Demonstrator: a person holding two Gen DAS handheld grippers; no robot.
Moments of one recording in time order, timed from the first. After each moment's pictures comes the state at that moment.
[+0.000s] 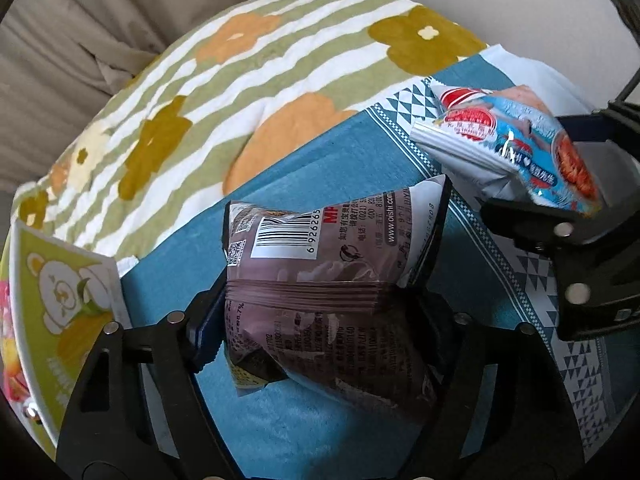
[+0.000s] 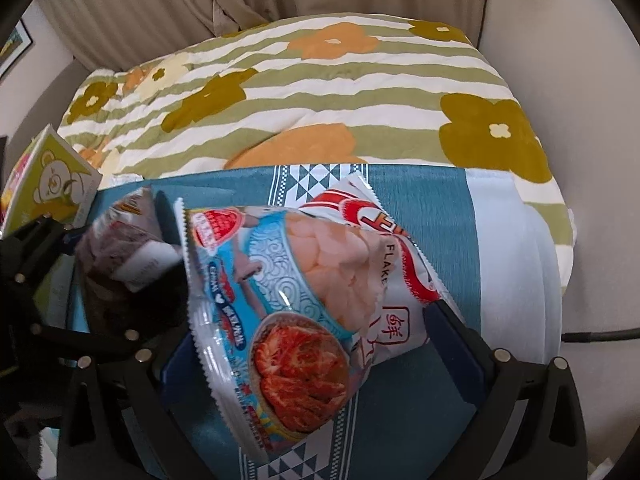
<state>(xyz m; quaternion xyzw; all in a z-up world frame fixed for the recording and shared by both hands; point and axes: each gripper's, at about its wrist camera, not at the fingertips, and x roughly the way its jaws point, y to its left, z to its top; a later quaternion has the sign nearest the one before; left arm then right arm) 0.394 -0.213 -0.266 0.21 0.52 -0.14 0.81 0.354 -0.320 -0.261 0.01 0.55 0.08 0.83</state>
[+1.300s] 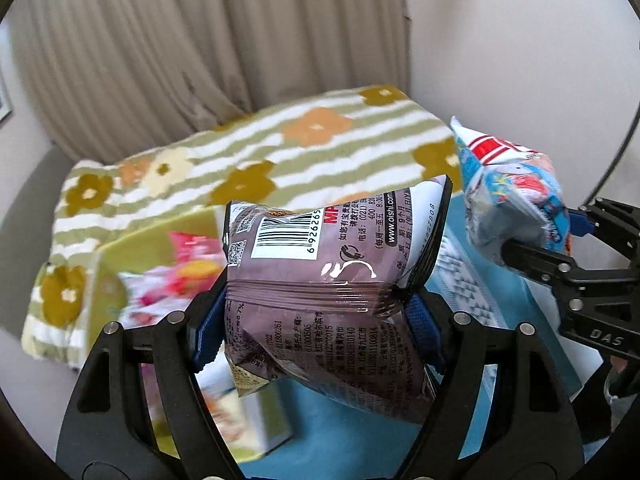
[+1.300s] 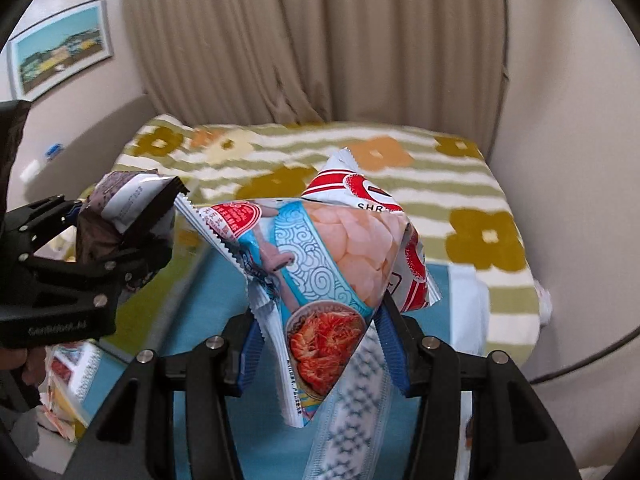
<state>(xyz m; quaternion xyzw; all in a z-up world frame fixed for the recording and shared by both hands) 0.262 -0.118 -0.063 0.10 0.39 -0.06 0.91 0.229 -0.271 -0.099 -0.02 0.38 0.14 0.91</state>
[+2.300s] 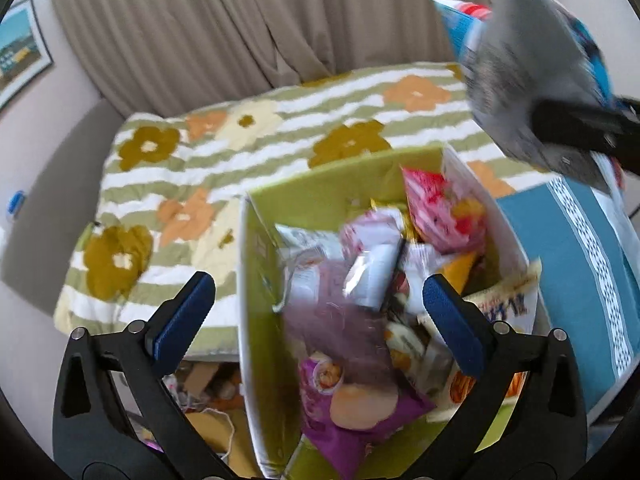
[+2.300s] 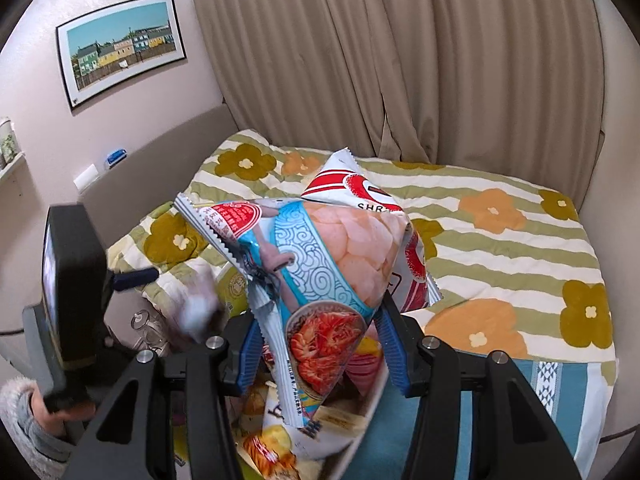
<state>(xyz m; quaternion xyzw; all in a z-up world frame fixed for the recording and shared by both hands) 0.301 0.132 -0.101 0.10 0.44 0.00 0.89 0.303 -0.015 -0.051 -0.02 0.36 0.25 0.90</state>
